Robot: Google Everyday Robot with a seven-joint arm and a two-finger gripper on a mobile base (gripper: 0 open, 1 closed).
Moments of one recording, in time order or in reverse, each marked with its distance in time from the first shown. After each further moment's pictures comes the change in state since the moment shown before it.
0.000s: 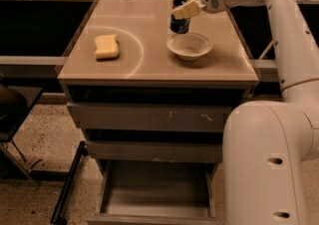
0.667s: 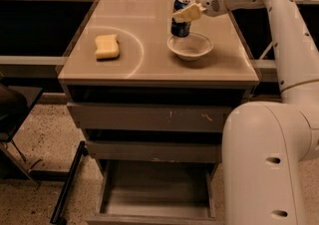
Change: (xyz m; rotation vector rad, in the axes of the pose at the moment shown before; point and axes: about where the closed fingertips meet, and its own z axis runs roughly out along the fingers) arm 0.011 0.003 -0.002 -0.022 0.012 0.002
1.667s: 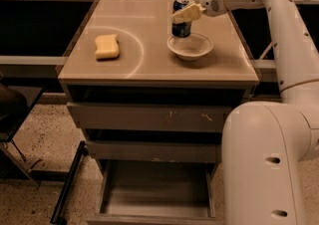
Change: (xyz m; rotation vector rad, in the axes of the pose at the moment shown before) arm 0.000 0.000 0.000 0.000 0.000 0.000
